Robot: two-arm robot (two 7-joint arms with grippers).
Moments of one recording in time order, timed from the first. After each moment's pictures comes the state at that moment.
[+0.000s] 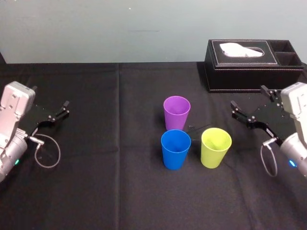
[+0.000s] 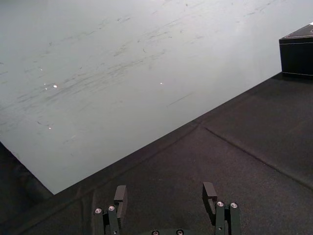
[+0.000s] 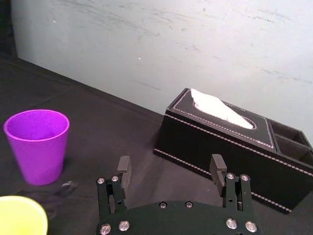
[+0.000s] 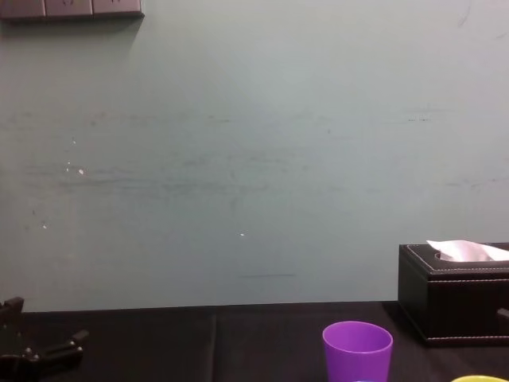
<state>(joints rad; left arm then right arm) -0.20 0.60 0.45 -1.41 -0.25 -0.12 0.03 0.09 0.62 -0.35 -1.53 0.29 -0.14 0.03</state>
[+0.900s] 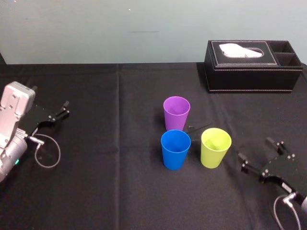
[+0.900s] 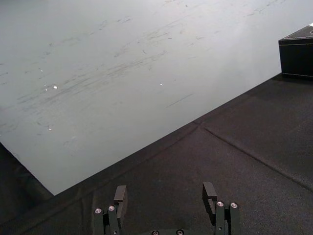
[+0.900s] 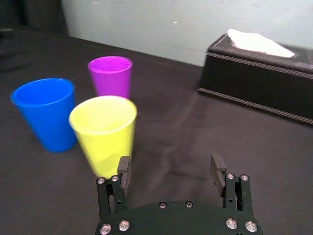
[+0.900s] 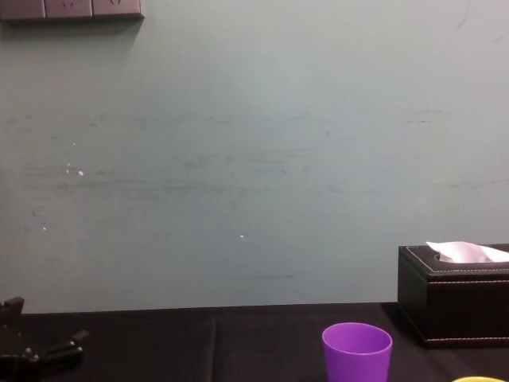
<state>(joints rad) -0.20 0.60 0.45 -1.41 -0.25 -0.12 0.03 -0.28 0.71 -0.18 -1.72 0.45 -0.15 0.18</state>
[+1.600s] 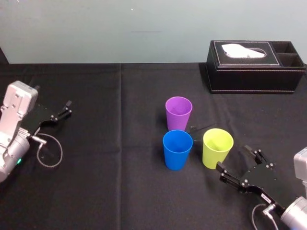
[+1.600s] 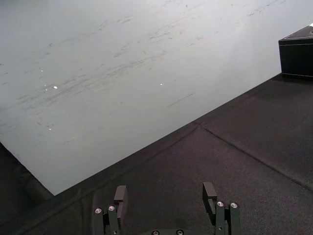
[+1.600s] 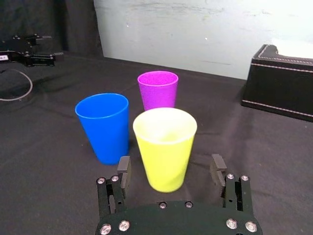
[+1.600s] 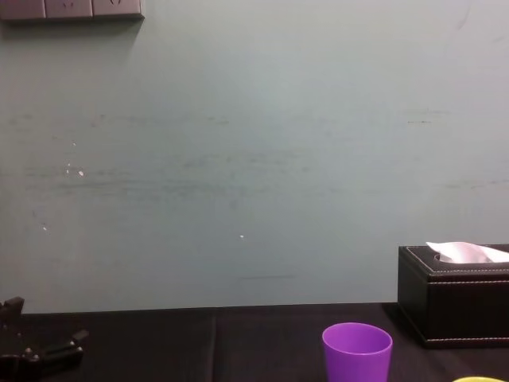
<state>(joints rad) -0.20 0.60 0.45 -1.41 -0.25 -0.12 0.03 -0.28 0.59 -0.22 -1.70 0.42 -0.24 0.27</state>
